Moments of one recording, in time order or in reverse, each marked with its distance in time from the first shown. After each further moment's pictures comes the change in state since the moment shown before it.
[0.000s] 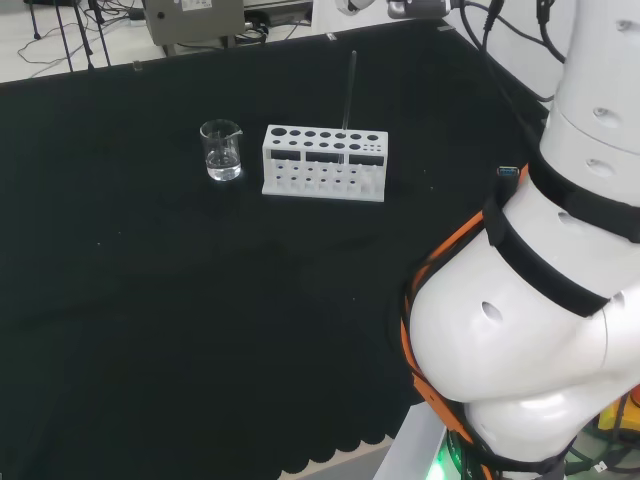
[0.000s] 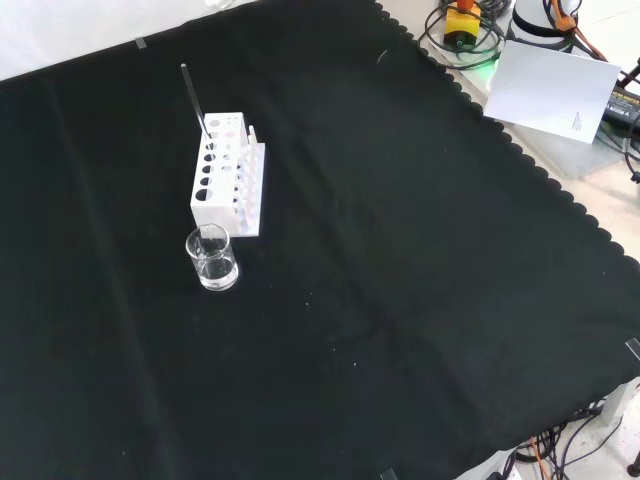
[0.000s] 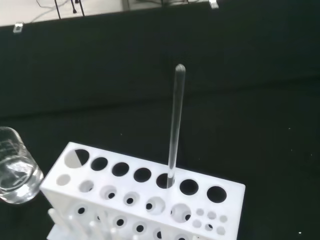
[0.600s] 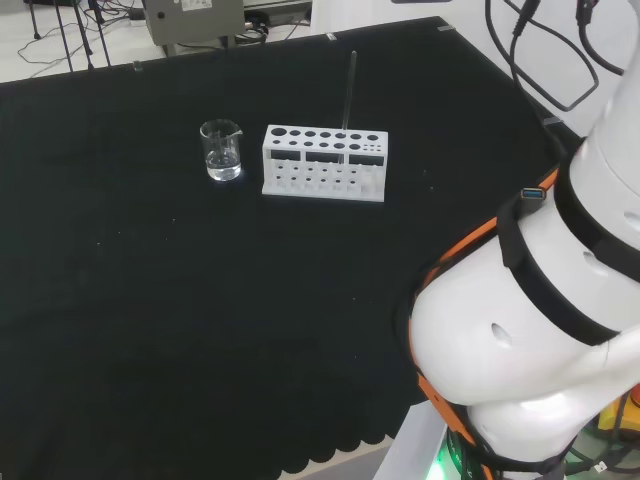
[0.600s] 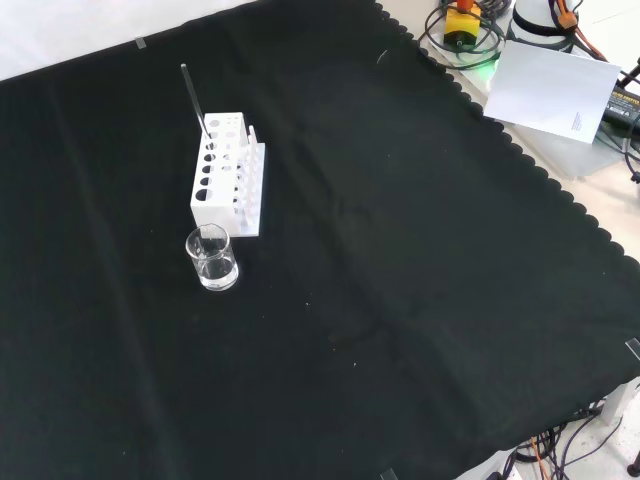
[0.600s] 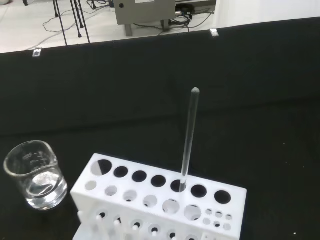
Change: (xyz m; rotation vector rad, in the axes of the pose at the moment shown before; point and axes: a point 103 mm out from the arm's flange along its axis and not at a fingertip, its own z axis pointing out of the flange) arm 0.017 -0.057 -0.043 -0.069 0.000 0.006
